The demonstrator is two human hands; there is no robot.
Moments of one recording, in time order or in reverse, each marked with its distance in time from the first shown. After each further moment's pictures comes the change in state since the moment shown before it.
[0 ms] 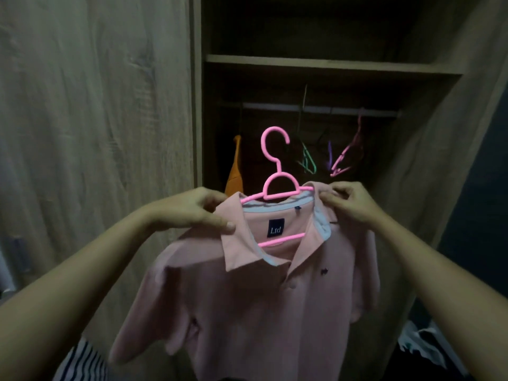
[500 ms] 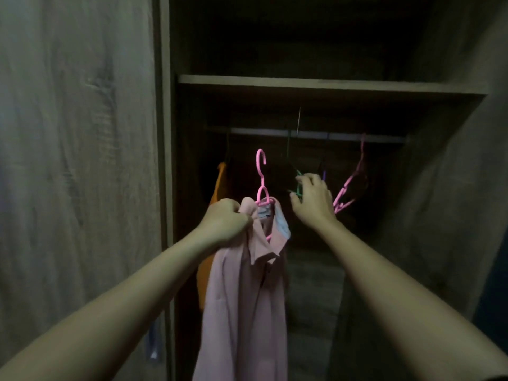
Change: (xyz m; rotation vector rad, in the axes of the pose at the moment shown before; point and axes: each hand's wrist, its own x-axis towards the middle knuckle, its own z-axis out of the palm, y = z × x) left_hand 0.150 0.031 0.034 0.118 0.588 -0.301; right_hand 0.141 0.035 0.043 -0.417 0.244 0.051
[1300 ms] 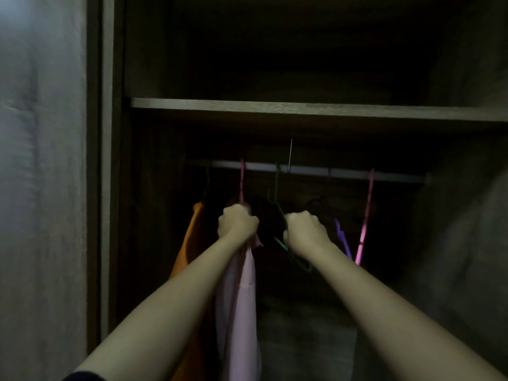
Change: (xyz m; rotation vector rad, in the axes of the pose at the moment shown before) left_hand 0.207 0.038 0.087 0.032 0.321 -0.141; right_hand 0.094 0.034 0.009 -0.262 -0.320 -0.054
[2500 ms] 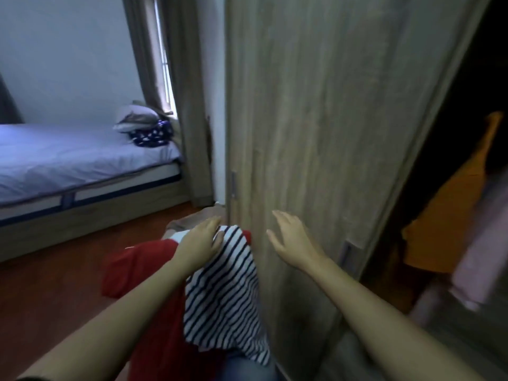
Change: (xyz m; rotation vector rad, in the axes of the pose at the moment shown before) left_hand -0.289 -0.460 -0.362 0.551 0.049 -0.146; right_hand -0.260 -0.408 0.170 0.541 -0.244 -0.809
